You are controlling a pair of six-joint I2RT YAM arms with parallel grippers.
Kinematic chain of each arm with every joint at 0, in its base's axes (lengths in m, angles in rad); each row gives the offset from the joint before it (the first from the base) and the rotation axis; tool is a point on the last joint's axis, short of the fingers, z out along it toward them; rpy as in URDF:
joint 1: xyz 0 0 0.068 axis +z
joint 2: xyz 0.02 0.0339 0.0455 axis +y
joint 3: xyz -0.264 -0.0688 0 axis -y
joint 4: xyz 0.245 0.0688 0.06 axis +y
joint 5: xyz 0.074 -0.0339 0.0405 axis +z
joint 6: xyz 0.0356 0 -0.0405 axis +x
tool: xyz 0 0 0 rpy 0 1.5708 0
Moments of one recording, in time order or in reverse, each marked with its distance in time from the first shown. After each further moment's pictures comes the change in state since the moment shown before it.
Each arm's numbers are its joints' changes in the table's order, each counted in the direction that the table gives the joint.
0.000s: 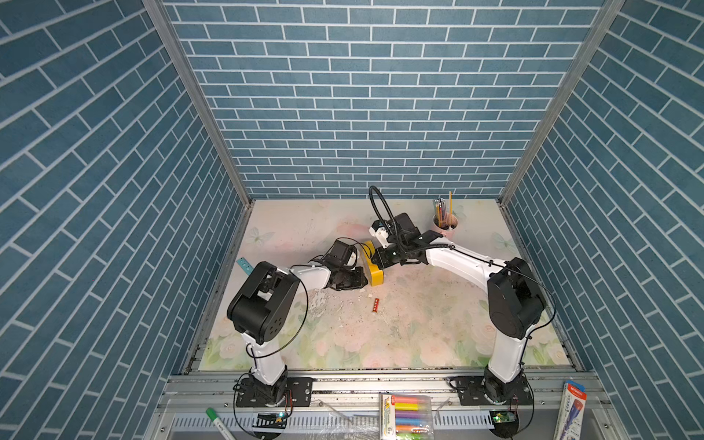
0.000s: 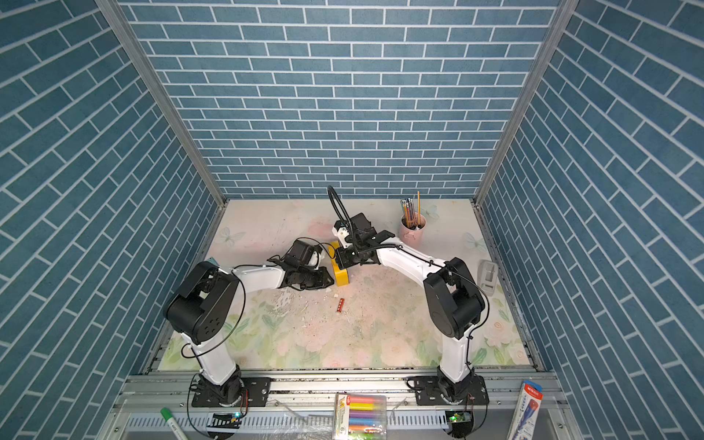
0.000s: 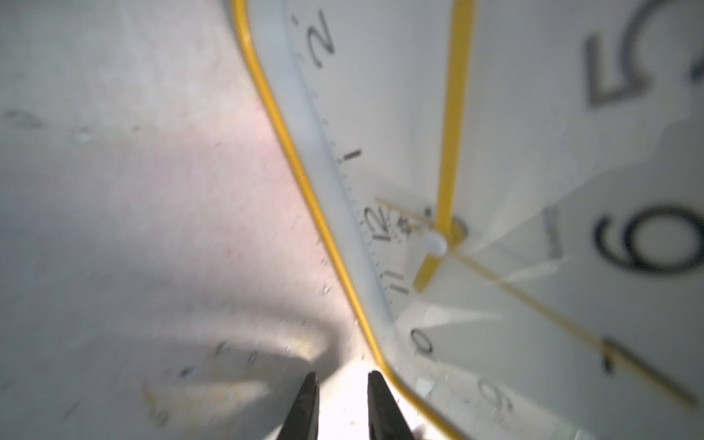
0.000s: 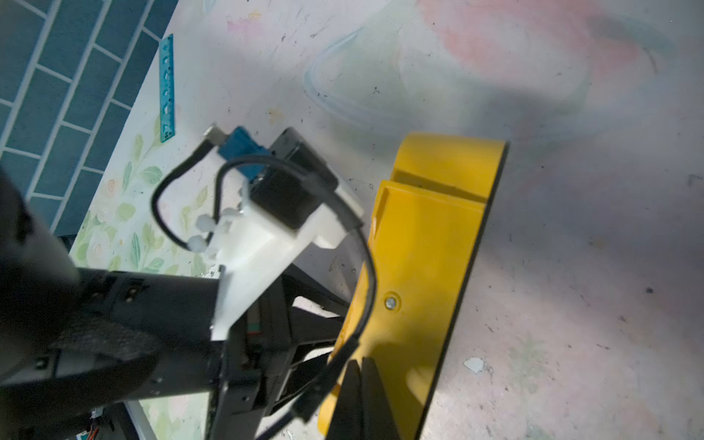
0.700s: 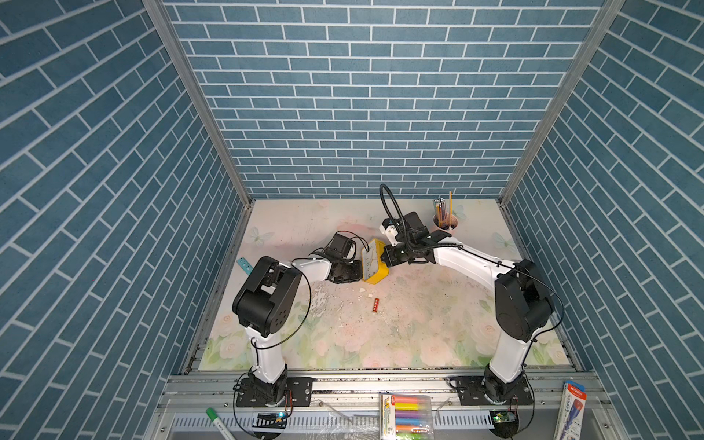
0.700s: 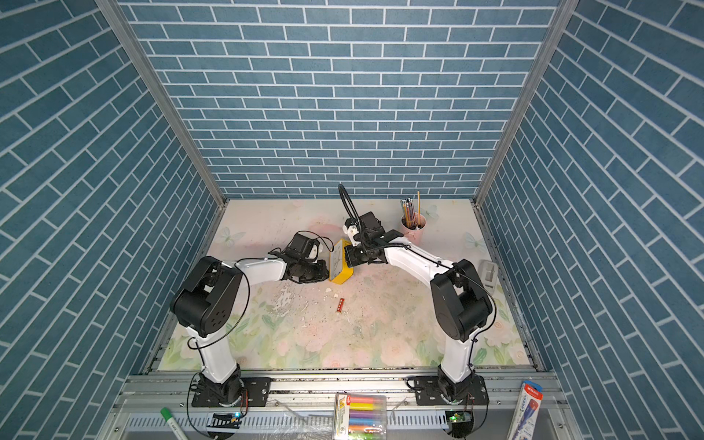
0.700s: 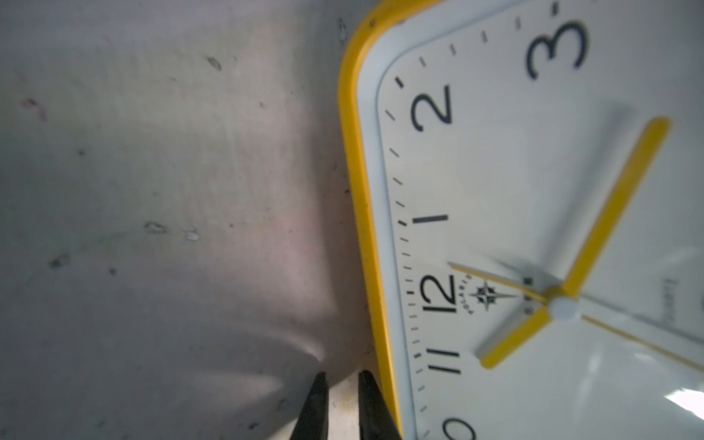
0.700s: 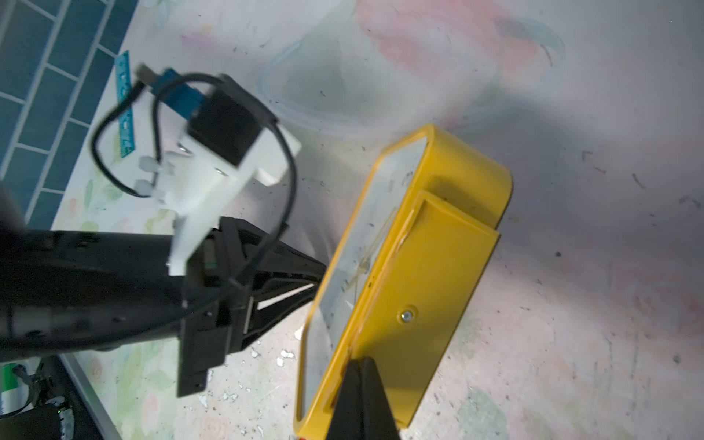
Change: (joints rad) left arm 0.023 0.086 0.112 0.051 0.037 0.012; right arm -0.034 -0.034 -0.037 0.005 -0.017 -0.003
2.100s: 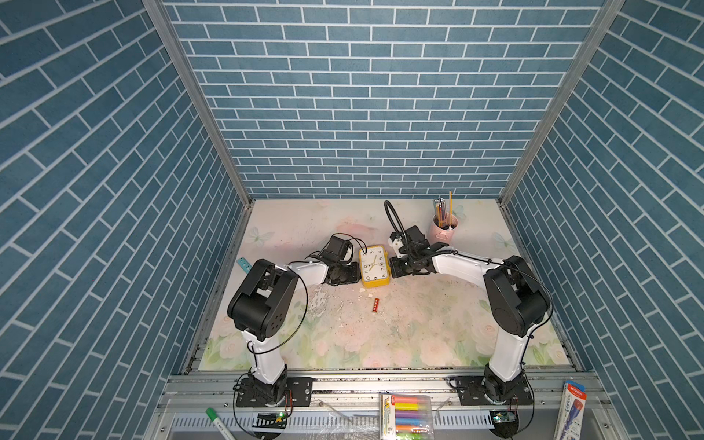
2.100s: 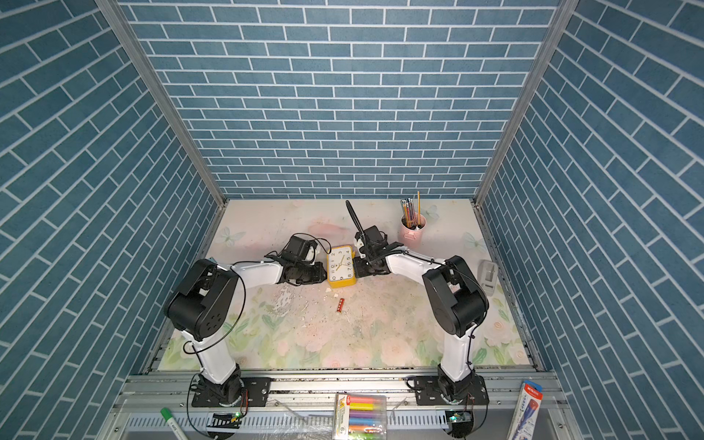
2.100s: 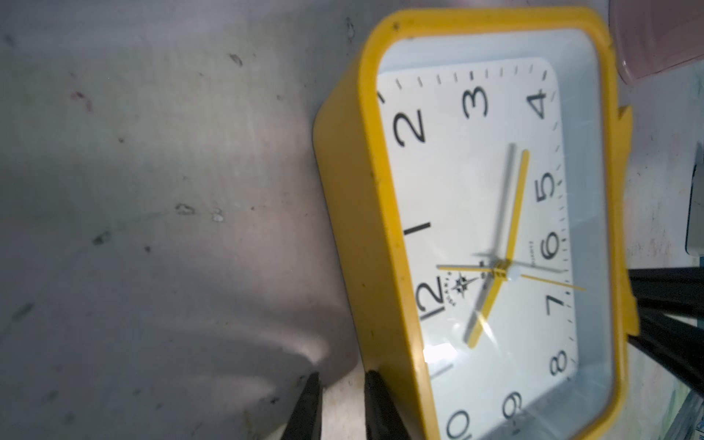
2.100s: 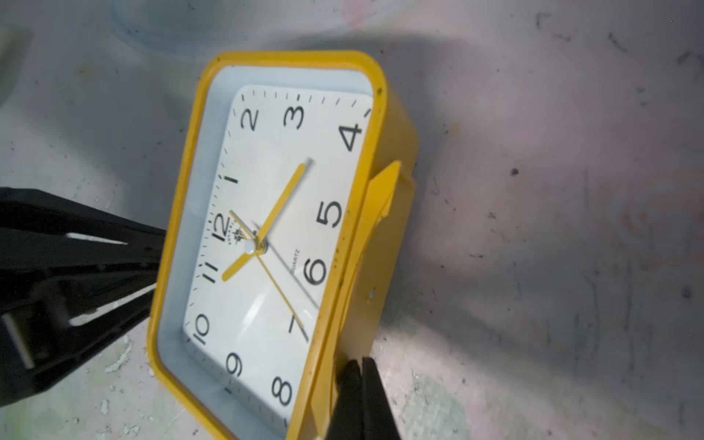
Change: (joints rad) left arm 0.009 -0.040 -0.061 -0.049 0.025 0.024; right arm -0.035 0.023 -0.176 -0.111 -0.087 0.045
